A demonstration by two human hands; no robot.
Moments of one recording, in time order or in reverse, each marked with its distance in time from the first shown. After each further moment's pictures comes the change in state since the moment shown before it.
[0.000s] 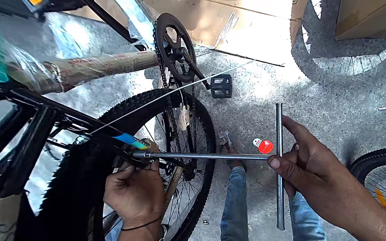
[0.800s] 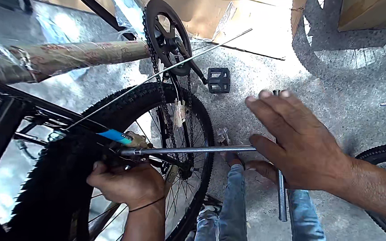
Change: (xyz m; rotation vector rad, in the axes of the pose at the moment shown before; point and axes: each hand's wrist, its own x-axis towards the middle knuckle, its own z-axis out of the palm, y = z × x) left_hand 0.017 -0.022 0.018 0.103 0.289 0.248; right_hand 0.051 0.015 -0.011 -1.286 0.143 -1.107
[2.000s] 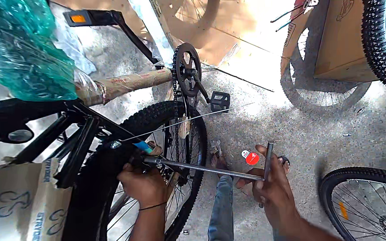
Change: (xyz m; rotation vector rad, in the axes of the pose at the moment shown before) left_hand -0.001 0.007 -0.001 0.025 0.063 -0.093; right_hand -0.005 -0.081 -0.012 1.610 0.226 1.046
